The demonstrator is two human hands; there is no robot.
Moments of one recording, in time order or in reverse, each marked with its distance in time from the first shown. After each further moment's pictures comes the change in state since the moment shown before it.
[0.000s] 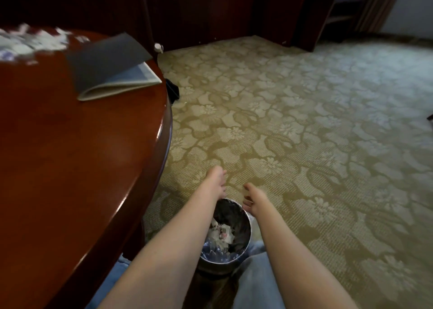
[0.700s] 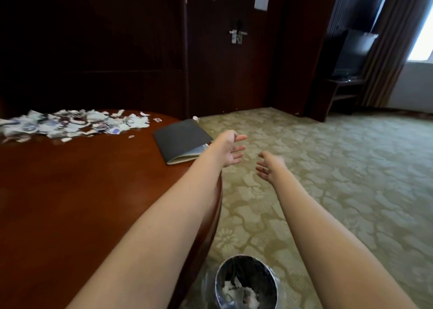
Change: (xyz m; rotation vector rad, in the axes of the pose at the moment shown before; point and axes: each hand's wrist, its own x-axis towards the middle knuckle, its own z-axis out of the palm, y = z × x) left_hand -0.195 0.166 -0.042 0.068 -0.128 0.487; right_hand -0.186 -0.175 0.068 0.038 -0.130 -0.490
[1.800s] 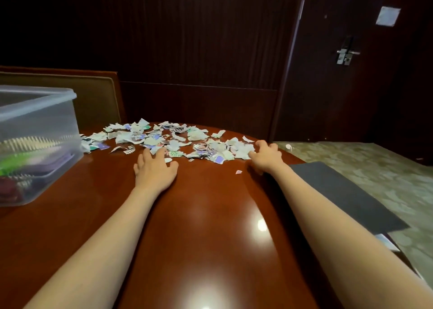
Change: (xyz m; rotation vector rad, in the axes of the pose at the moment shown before) left_hand 0.029 0.020 -0.419 1.066 1.085 0.042; right_hand 0.077 -0.018 0.367 -1.089 -0.333 -0.640
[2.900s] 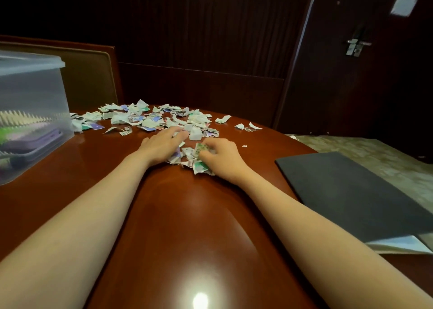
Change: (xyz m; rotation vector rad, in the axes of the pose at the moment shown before) left_hand 0.048 -0.006 0.010 -0.104 -0.198 0.245; right_hand -0.056 -0.061 0.060 0.239 -0.140 -0.609
